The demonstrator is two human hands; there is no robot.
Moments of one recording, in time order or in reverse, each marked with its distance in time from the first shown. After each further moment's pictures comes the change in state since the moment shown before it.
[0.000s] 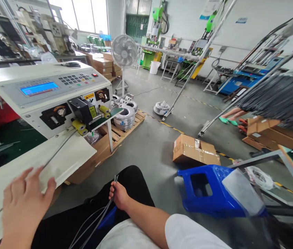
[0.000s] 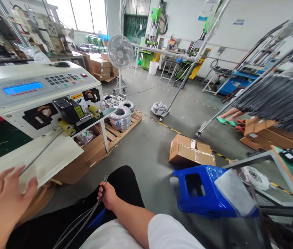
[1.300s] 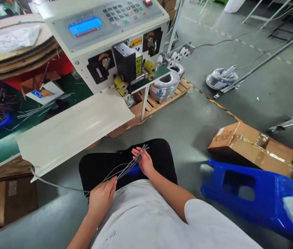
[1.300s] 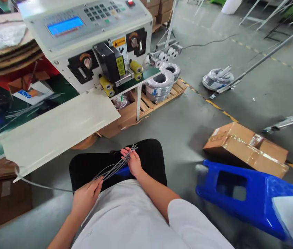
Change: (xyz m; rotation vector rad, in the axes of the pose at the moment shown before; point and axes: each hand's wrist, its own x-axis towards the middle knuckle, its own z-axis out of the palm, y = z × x) left_hand -0.203 0.014 0.015 0.082 -0.503 0.100; right_hand -0.020 0.004 0.029 -0.057 -0.011 -0.064
